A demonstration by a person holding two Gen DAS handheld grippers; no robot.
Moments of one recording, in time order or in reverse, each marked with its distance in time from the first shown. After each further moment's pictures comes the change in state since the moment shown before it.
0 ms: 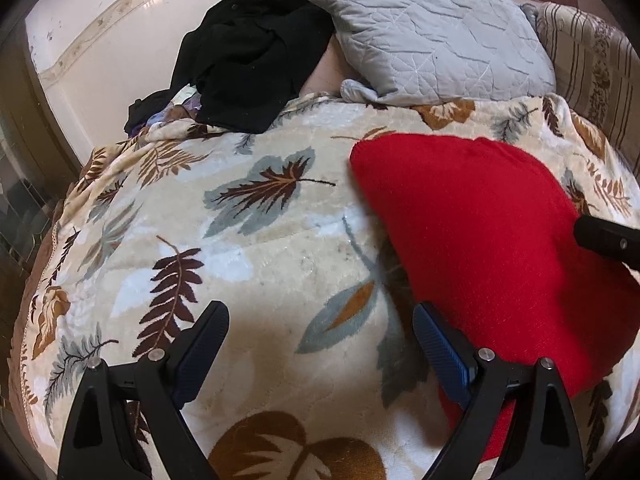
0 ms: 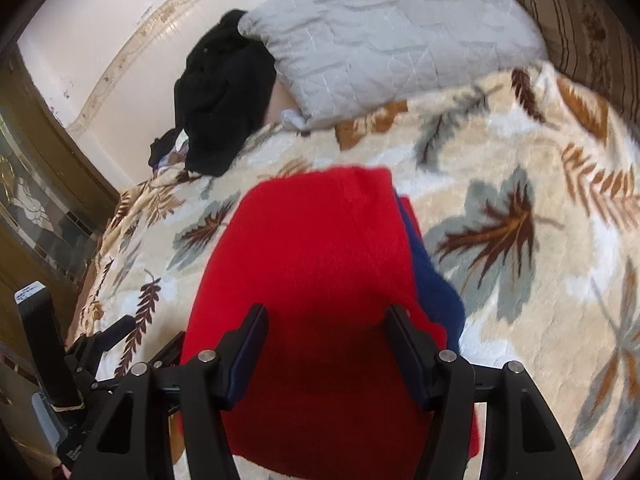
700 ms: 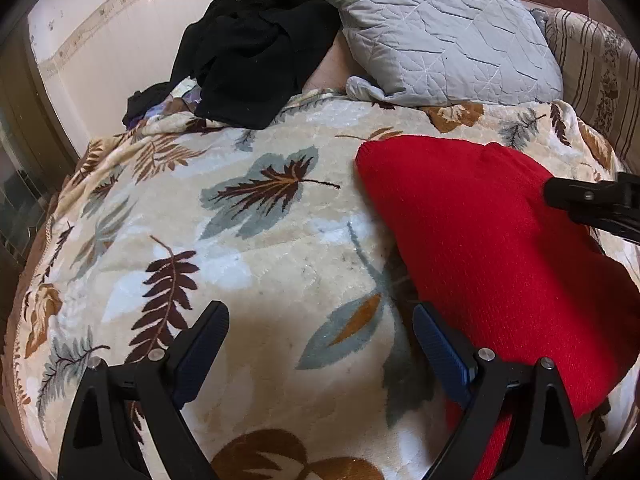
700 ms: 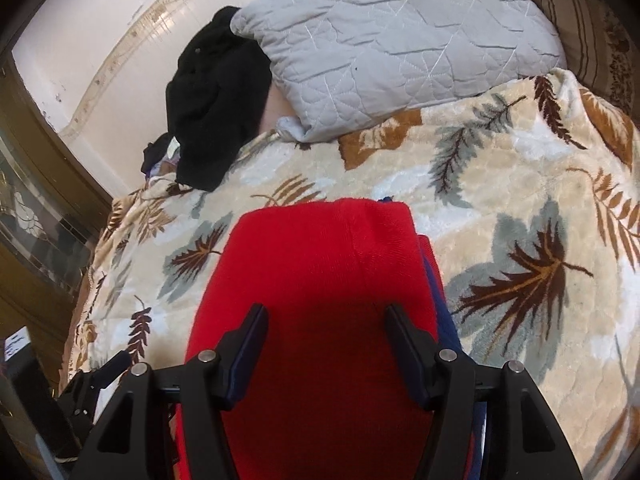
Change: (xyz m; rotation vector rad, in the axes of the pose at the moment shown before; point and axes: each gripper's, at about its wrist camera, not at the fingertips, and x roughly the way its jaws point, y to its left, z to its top) left arm 0.014 0.004 0.007 -0.020 0.018 -0.006; right arm 0.036 -0.001 0.035 0.028 0.039 0.019
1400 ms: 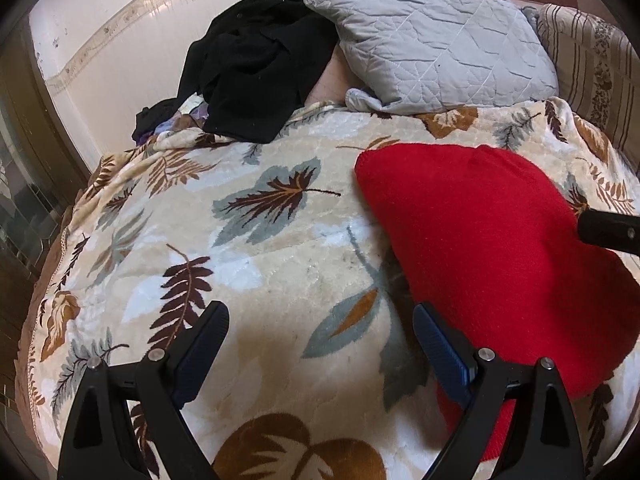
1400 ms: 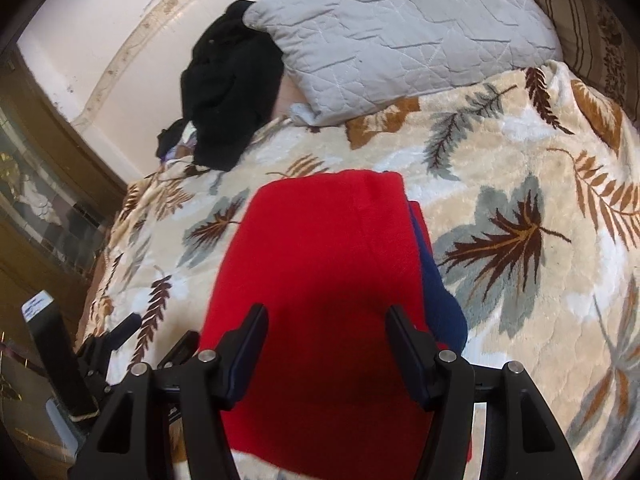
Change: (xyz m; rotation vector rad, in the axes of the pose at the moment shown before) left arm -0.022 -0.007 -0.006 0.027 -0.041 0.038; right arm -0.038 0.002 -0.025 -0.032 0.056 0.041
